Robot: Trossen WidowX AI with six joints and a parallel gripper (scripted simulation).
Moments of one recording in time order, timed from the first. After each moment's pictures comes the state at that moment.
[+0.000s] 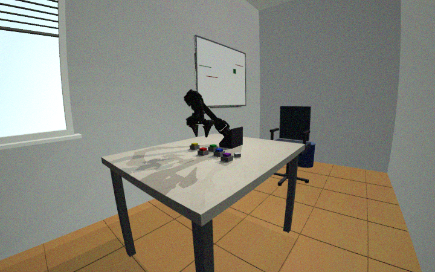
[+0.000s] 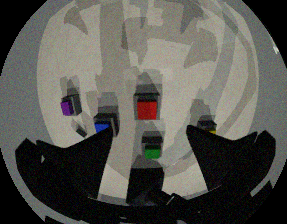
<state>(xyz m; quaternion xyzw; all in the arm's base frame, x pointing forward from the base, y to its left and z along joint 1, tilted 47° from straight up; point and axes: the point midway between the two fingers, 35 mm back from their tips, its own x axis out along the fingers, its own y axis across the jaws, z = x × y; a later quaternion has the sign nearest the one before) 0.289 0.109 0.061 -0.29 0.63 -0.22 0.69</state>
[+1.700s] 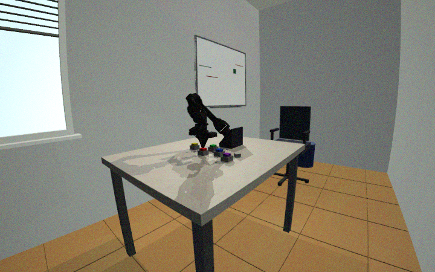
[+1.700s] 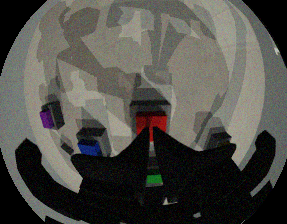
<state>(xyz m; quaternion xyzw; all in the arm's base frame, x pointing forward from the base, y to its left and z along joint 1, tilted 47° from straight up) 0.294 0.066 0.010 -0.32 0.61 -0.23 0.69</state>
